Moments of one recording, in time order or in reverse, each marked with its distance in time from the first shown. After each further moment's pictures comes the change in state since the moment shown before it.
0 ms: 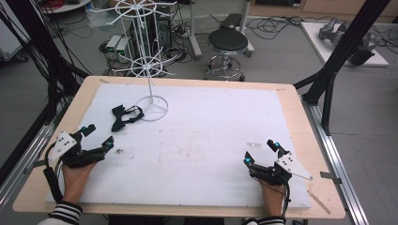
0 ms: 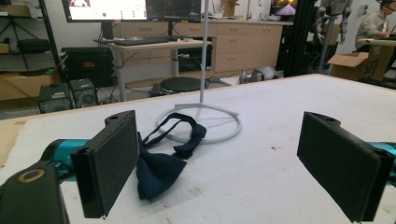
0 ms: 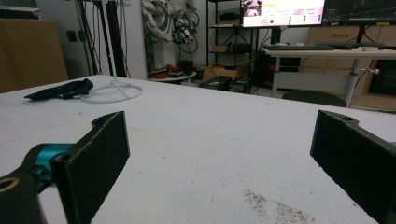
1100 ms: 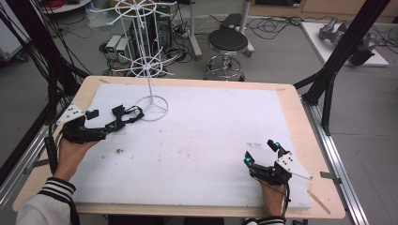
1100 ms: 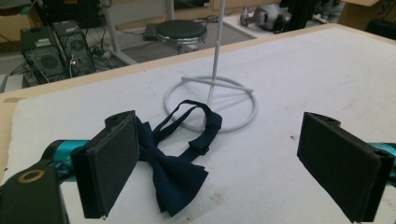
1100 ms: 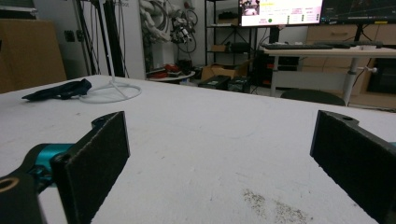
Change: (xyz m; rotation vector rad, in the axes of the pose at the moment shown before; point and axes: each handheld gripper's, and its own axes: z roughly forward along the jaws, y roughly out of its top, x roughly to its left) left arm 0.025 0.046 0.047 0.307 -0.027 -0.017; right arm 0.000 0.000 0.000 -0.001 -0.008 0.001
